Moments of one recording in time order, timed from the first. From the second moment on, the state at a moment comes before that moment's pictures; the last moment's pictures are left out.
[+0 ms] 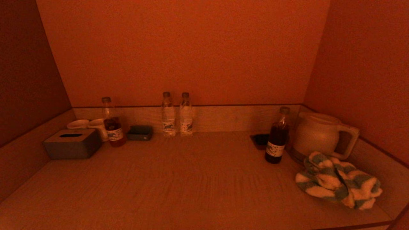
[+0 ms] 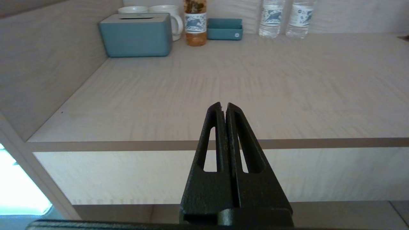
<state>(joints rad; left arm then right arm) 0.00 0.00 0.00 0.00 -0.01 -0.02 -0.01 0.00 -0.50 0.58 -0.11 -0.03</state>
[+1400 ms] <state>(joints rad) 0.00 0.00 0.00 0.00 -0.01 -0.02 -0.01 0.00 -0.04 0.00 -0.10 -0.08</state>
